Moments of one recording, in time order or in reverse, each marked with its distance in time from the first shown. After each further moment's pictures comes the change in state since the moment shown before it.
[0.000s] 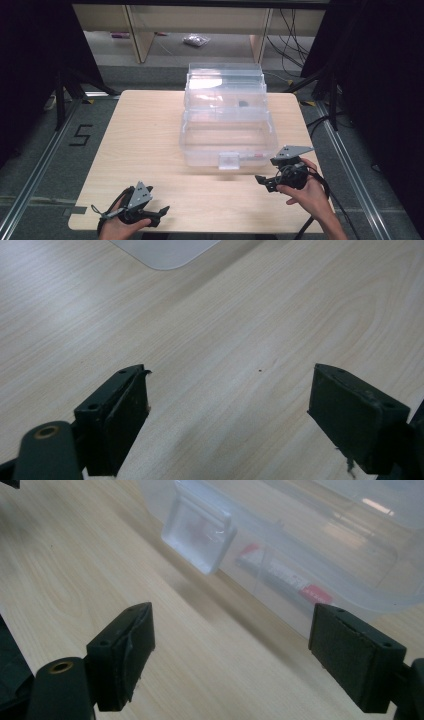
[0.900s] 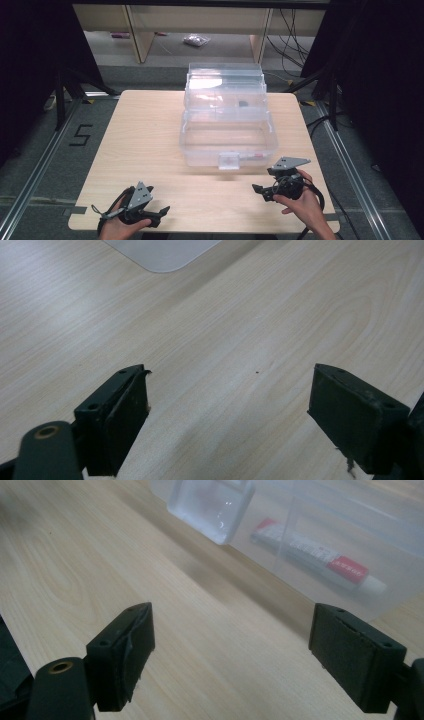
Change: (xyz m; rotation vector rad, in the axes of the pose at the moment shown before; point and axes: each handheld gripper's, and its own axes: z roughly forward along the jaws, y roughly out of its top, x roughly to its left) left arm -0.002 0.001 0.000 -0.009 -0.007 -0.001; right arm 0.006 -0.030 0.021 -0.029 0.027 0.033
